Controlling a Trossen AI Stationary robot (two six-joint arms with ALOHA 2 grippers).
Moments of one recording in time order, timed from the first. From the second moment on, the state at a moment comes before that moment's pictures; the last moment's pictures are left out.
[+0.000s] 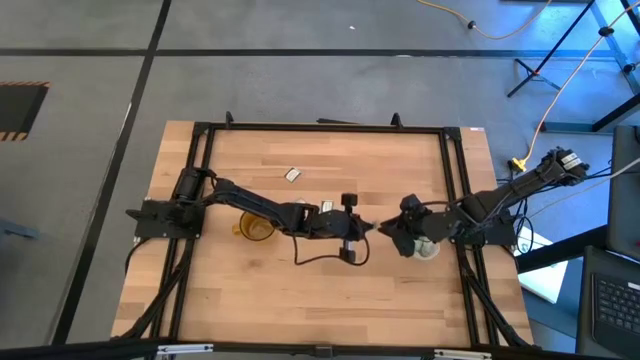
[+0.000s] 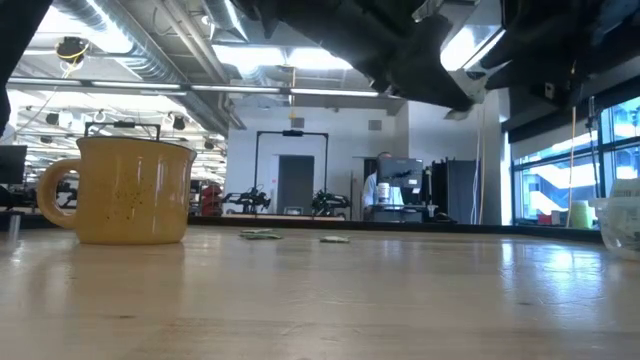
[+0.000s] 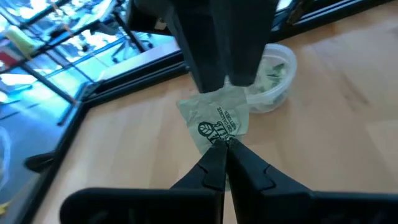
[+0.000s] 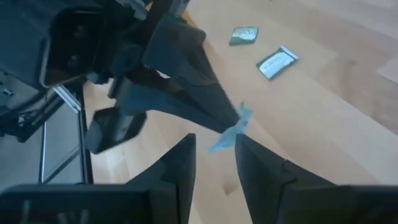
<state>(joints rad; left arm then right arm) -0.16 2.02 1.42 0.15 -0.36 0.26 0.44 0.98 0.63 -0.29 0.45 0.99</state>
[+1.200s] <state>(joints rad) -0.18 2.02 1.42 0.09 -0.43 0.29 0.38 0.98 0.63 -0.32 0.45 0.91</state>
